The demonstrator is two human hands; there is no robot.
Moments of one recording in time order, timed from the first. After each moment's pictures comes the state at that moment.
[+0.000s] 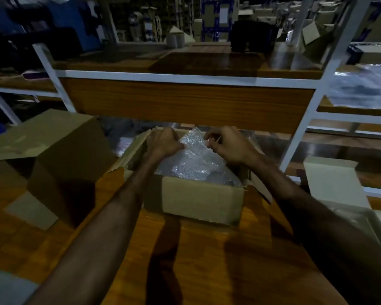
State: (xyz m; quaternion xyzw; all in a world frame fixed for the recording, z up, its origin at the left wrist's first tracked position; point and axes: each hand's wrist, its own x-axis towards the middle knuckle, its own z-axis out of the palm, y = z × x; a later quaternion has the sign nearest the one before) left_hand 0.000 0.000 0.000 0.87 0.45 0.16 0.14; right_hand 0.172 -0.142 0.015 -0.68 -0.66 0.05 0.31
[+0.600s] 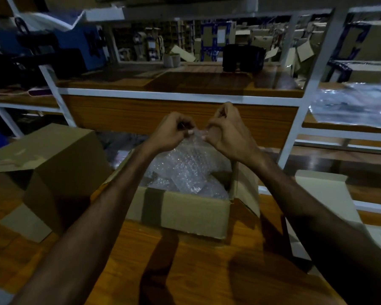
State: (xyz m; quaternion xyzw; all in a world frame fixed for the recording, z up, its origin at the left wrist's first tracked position) left_hand 0.018 -0.030 0.082 0.90 0.20 0.27 0.27; right_hand 0.199 -0.157 0.067 -0.65 -0.67 -0.14 0.32
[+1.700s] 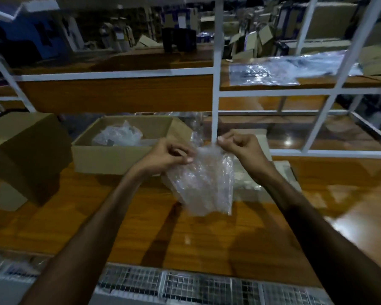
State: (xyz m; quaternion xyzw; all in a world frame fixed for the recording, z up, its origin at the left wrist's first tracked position) left_hand 0.038 -0.301 0.016 0.84 0.17 0.16 0.49; right_hand 0.239 -0.474 0.006 -0.57 -0.48 0.22 0.63
